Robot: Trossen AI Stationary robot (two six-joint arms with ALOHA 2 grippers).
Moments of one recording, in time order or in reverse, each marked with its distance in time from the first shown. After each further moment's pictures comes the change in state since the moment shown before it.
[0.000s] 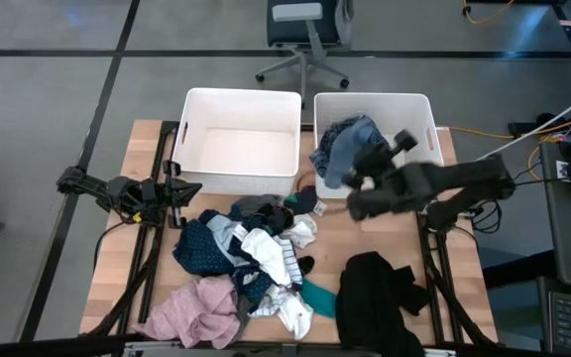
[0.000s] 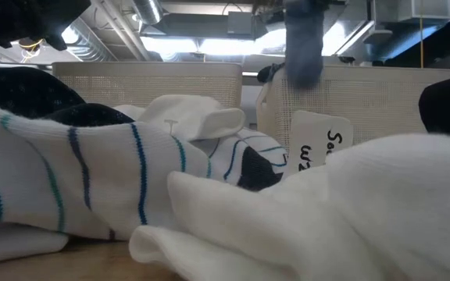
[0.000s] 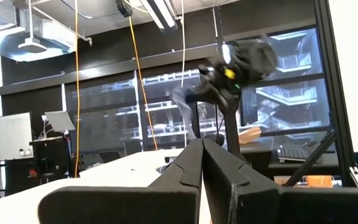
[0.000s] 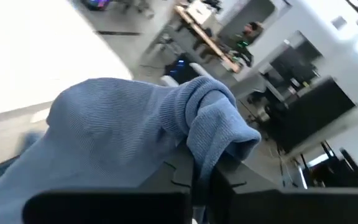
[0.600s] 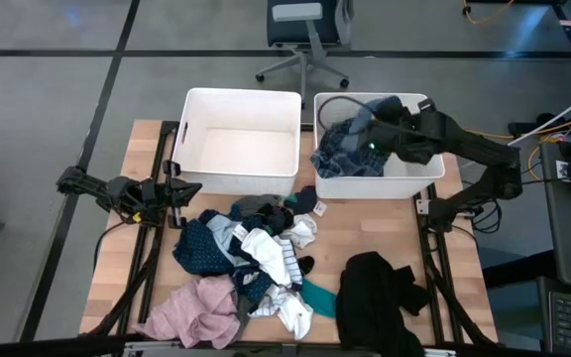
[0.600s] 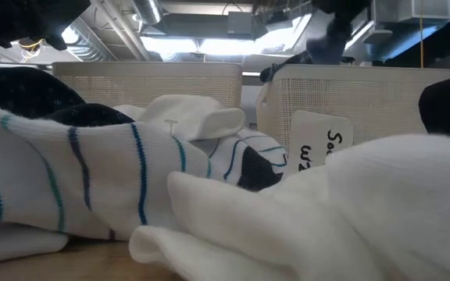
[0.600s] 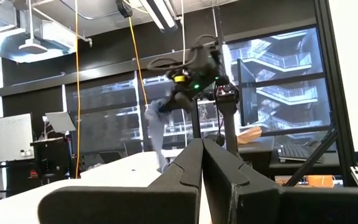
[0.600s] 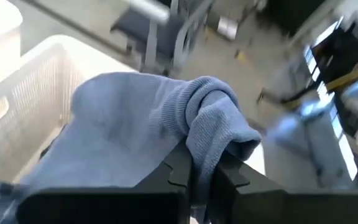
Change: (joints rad) left arm 0.000 0.000 0.000 0.002 0.000 0.007; right arm -0.435 -0.092 0.007 0.001 -0.310 0.038
